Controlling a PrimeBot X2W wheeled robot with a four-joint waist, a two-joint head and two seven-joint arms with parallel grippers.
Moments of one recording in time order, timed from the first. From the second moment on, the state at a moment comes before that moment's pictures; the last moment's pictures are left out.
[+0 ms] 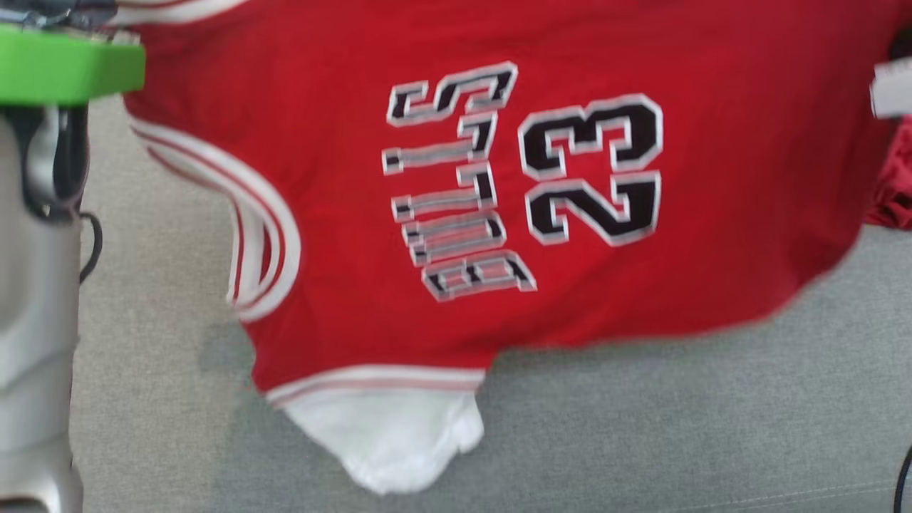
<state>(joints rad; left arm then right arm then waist) -0.92 0.34 -0.19 0.12 -0.30 -0.07 -0.20 -0.73 -0.36 -0.02 -0.03 0.32 0.13 0.00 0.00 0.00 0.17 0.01</state>
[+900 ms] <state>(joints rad) -0.91 0.11 -0.09 0.95 -0.31 -0.12 -0.26 -1.01 -0.14 0.34 1.02 0.47 0.13 -0.25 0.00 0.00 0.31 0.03</state>
